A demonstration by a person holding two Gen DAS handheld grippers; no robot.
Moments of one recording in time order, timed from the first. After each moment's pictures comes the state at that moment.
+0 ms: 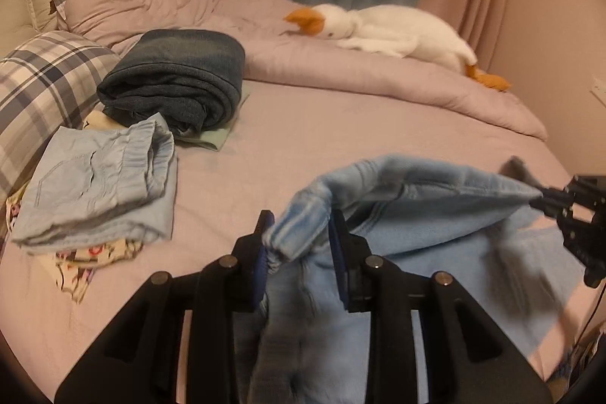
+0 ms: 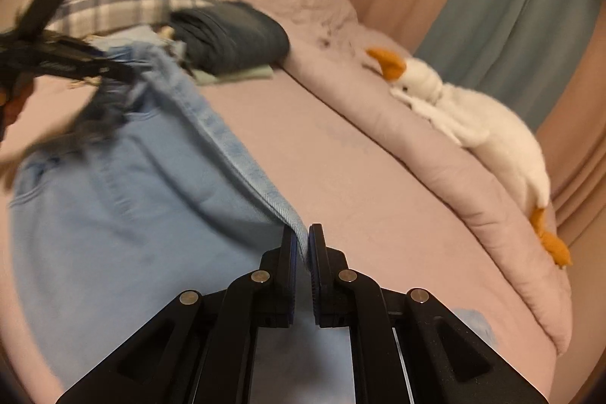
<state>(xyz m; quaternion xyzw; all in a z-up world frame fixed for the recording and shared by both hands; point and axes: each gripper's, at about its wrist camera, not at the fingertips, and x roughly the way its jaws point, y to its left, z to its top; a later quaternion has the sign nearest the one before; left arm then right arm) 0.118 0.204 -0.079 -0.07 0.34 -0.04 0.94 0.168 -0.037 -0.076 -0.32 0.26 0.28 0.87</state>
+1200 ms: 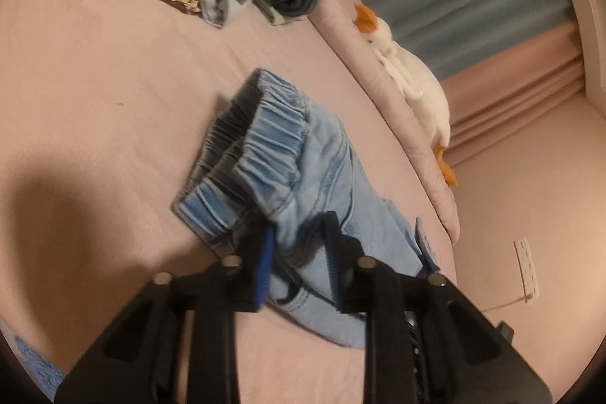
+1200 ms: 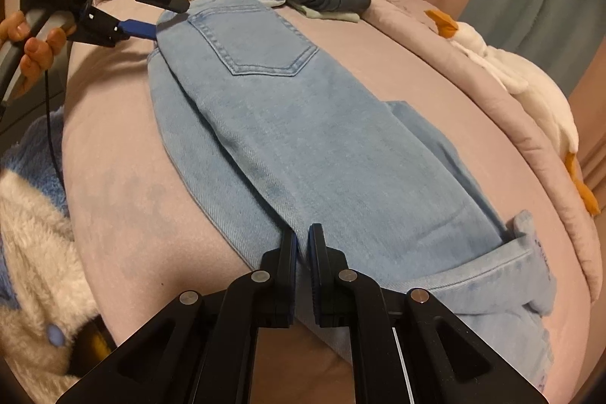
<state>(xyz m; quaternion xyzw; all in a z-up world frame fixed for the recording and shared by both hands) 0.010 0.227 -0.149 -0.44 0.34 -0.04 0.83 0.036 -0.036 -0.162 -0.32 0.33 0.31 0.83</state>
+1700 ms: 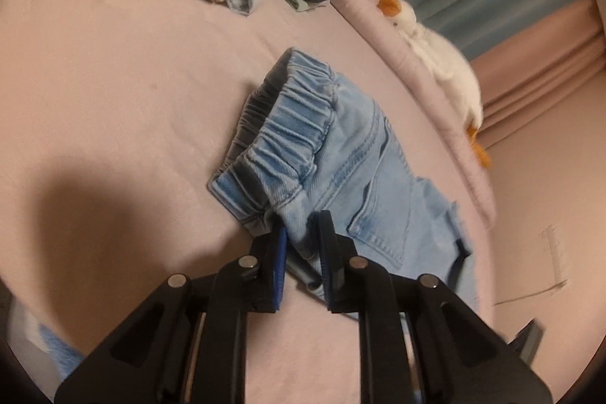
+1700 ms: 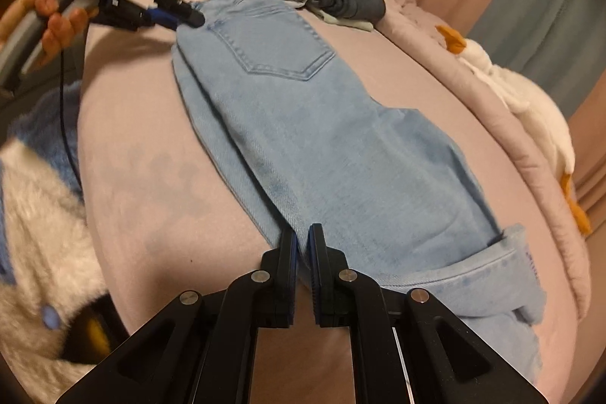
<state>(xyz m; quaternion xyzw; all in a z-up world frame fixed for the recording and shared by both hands) -0.003 0.219 -0.154 -0.37 0.39 0.01 0.84 0.012 -0.030 -0.168 -0.36 0.31 0.32 0.82</state>
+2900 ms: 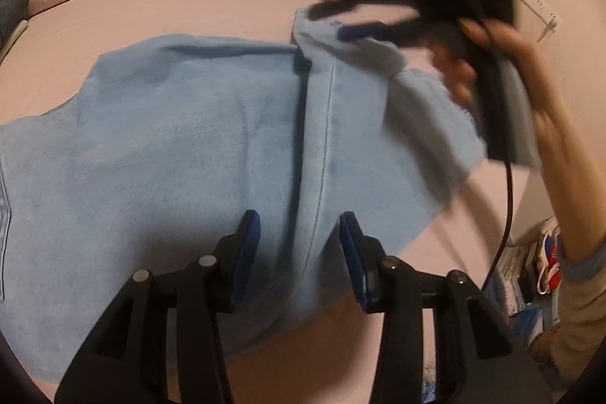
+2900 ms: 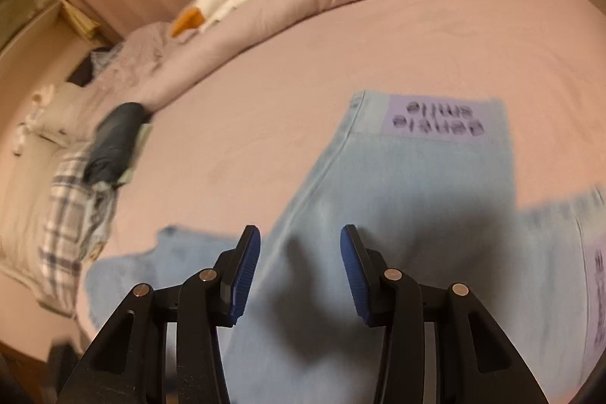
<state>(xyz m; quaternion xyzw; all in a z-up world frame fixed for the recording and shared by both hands) 0.071 -0.083 -0.168 -0.04 0.48 -0.26 0.84 0.228 -0.225 -0.124 0.17 0.47 0.13 0.86</state>
